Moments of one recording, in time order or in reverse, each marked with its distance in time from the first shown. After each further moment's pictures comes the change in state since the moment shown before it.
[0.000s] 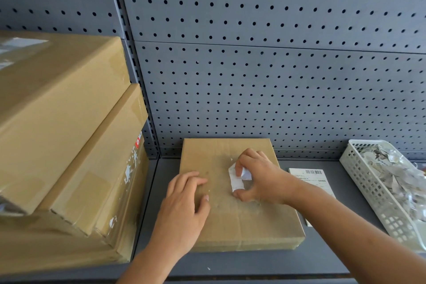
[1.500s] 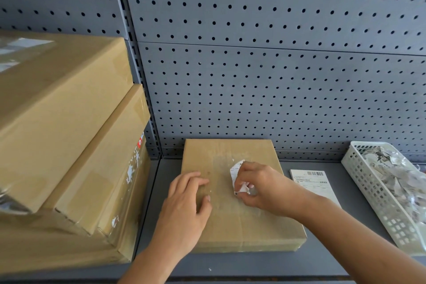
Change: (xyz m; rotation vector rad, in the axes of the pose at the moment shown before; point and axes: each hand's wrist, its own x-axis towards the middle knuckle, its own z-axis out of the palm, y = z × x) left_hand 0.000 0.000 0.001 -0.016 0.006 0.001; right_hand -0.016 -0.005 0.001 -0.035 0.033 -0.205
